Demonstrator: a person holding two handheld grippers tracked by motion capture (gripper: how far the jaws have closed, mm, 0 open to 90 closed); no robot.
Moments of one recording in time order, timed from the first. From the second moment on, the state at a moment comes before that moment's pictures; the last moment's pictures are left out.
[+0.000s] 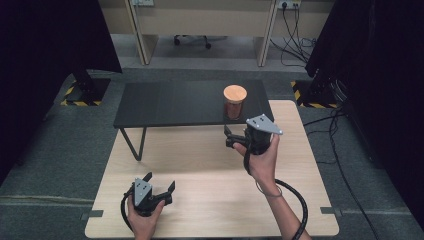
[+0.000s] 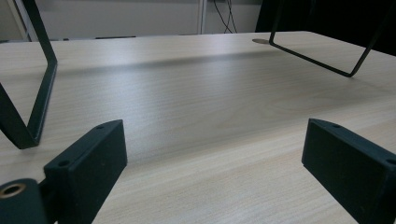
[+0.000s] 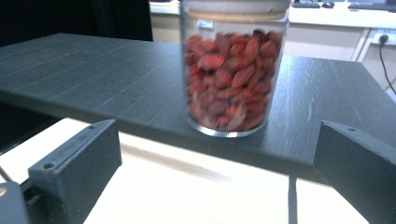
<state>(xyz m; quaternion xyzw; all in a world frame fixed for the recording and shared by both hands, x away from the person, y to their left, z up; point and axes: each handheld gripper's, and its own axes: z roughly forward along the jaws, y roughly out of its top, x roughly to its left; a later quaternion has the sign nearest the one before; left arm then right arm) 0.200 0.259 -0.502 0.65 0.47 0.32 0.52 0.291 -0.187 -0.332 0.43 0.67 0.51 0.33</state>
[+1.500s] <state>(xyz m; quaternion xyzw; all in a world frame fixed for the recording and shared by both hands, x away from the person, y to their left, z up) 0.198 0.256 -0.502 0.65 0.47 0.32 0.51 0.258 -0.212 -0.459 0.49 0.71 0.44 0.25</state>
